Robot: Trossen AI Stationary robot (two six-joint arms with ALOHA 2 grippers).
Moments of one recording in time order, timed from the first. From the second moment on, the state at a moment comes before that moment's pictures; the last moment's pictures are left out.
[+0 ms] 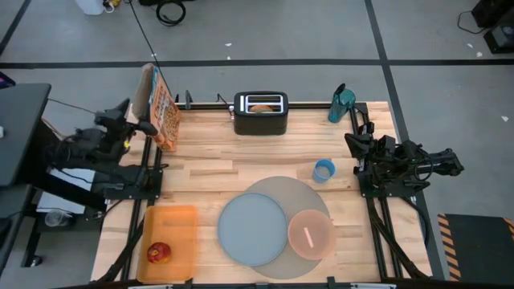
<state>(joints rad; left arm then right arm) -0.22 0.27 0.67 -0.26 -1.57 0.07 0.10 0.02 0.06 0.58 0.35 -0.15</state>
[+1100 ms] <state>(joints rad) -0.17 0.23 0.67 -0.35 -1.38 0.14 0.10 0.02 0.06 0.56 0.35 -0.15</state>
